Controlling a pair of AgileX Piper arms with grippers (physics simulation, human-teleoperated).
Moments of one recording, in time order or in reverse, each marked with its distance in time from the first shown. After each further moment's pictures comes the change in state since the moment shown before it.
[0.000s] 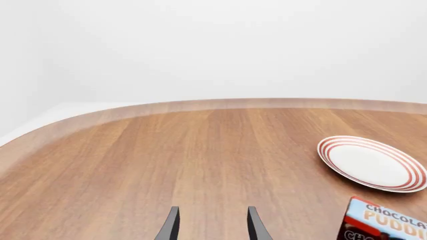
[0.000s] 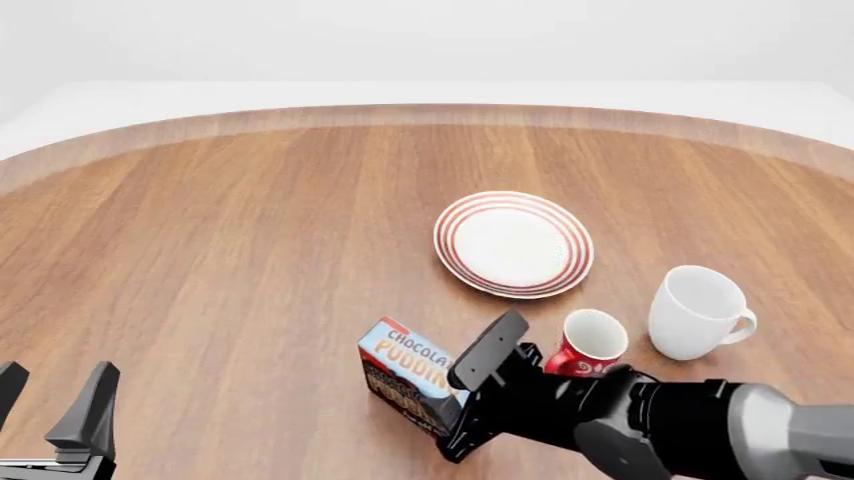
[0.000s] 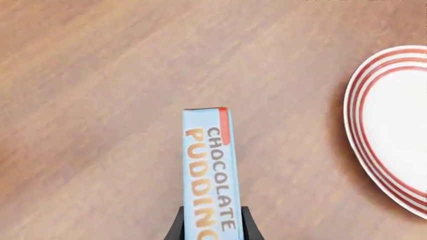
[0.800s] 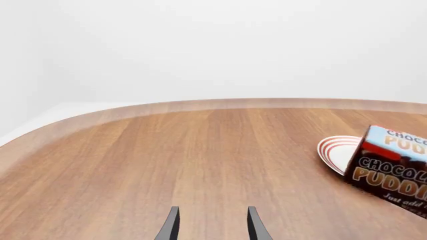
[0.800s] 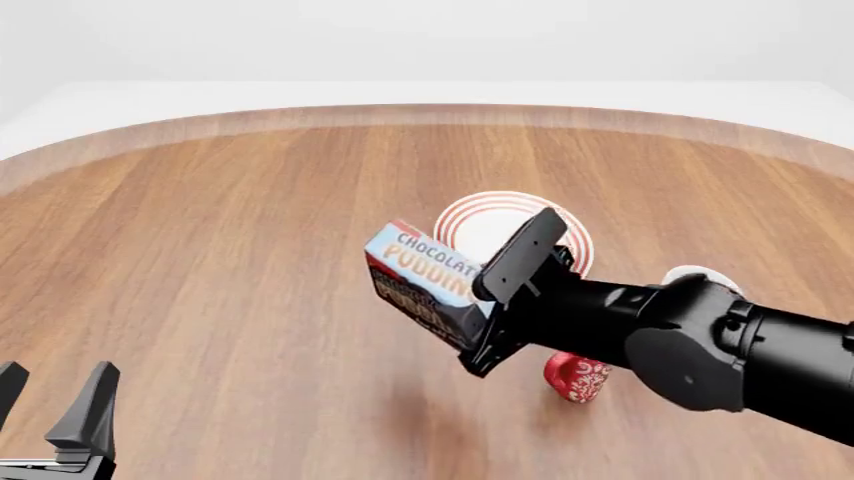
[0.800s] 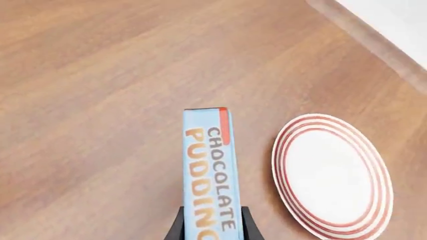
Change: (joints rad) left arm 0.000 0.000 0.000 0.000 0.000; right arm -0.098 -0.203 -0.210 0.262 -0.193
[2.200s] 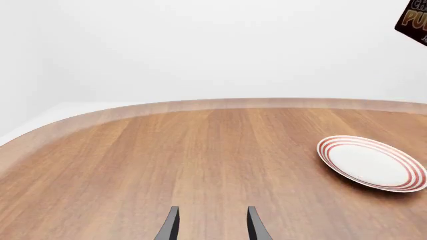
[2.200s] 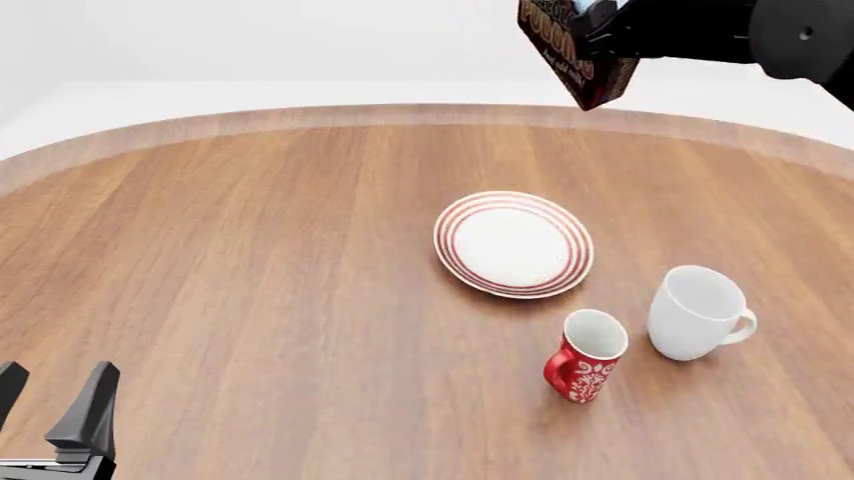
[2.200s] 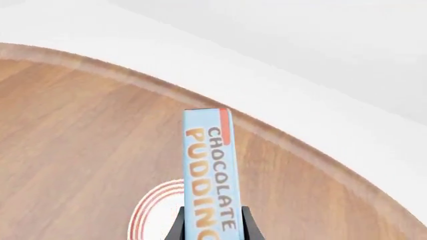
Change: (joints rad) left arm 0.000 0.000 0.000 0.000 0.000; right arm -0.472 0.206 -0.825 0.336 -0.036
